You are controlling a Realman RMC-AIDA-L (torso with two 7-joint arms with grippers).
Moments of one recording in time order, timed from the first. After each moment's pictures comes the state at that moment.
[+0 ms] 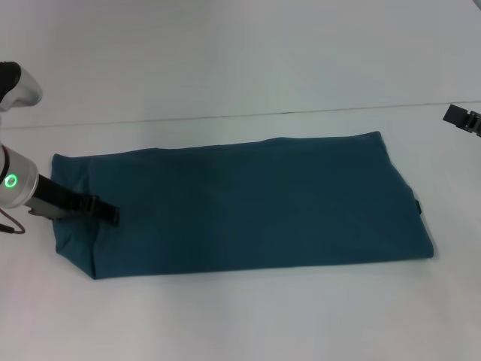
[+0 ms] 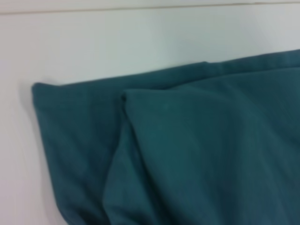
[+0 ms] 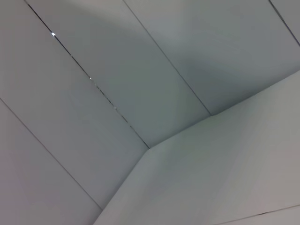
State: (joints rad) left arm -0.87 -2.06 0.80 0.77 2.85 1.22 -2.65; right arm 0.45 1.97 -0.34 -0.65 -1.85 -1.51 1.84
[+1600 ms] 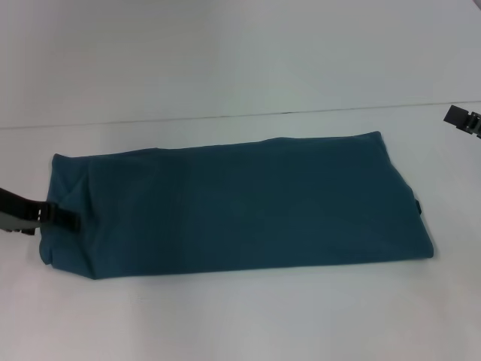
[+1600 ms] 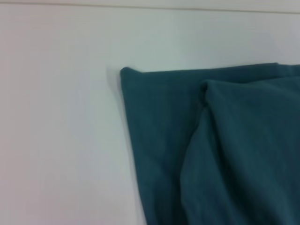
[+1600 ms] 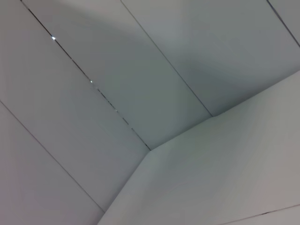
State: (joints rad) left arm -0.78 -2.04 0.79 0.83 2.86 1.22 -2.69; right arm 0.44 1.97 -0.34 -0.65 -1.84 -1.51 1.84
